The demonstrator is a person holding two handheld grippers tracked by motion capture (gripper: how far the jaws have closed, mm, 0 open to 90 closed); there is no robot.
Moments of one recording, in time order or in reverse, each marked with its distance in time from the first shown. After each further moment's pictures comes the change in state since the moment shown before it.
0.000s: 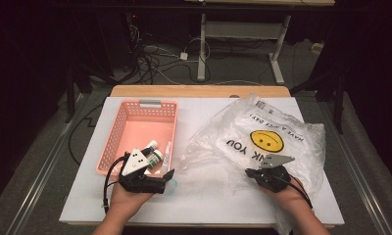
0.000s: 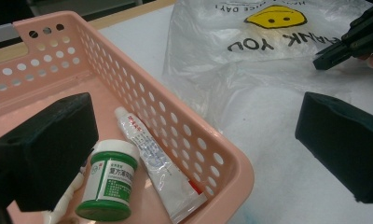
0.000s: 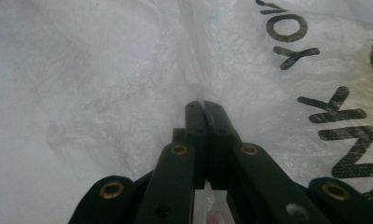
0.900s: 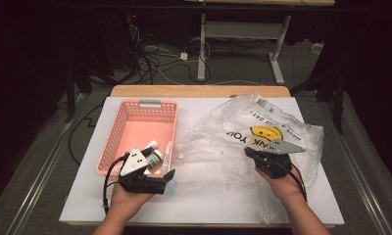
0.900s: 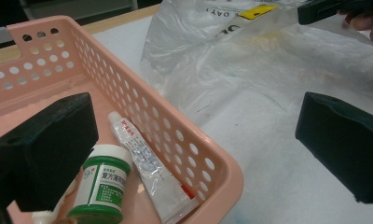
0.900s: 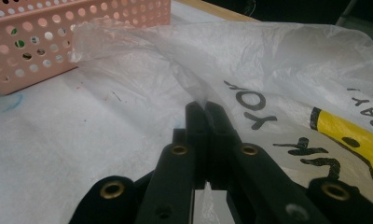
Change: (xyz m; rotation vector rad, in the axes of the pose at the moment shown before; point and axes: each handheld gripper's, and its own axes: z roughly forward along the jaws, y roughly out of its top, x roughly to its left) left arm -0.001 0.001 -0.003 -0.025 -0.020 -0.017; right arm -0.002 0.045 -0.018 -0.234 -0.110 0.057
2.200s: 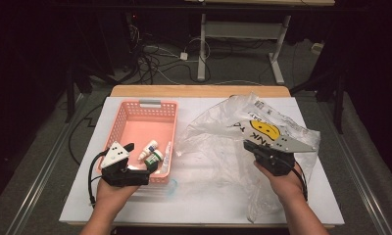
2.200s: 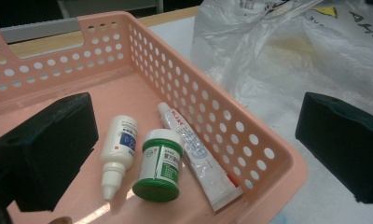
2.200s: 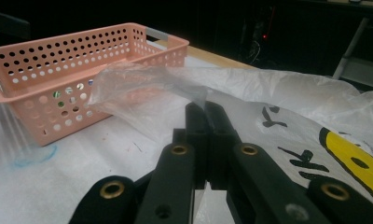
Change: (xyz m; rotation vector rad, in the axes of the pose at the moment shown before) left arm 0.036 -0.005 -0.021 -0.008 0.071 -0.091; right arm 0.004 0.017 -0.017 -0.181 0.042 0.029
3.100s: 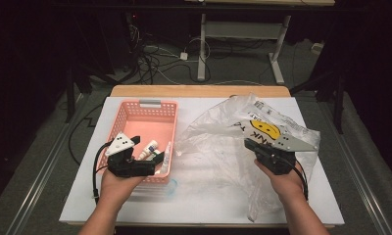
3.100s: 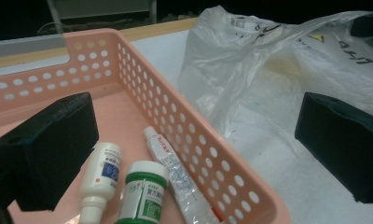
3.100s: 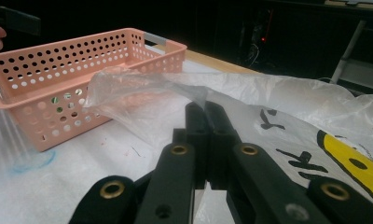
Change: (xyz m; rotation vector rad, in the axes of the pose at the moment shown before) left arm -0.005 0.028 0.015 -0.016 -0.054 -0.038; right arm -0.002 0.001 0.001 -0.011 0.000 0.010
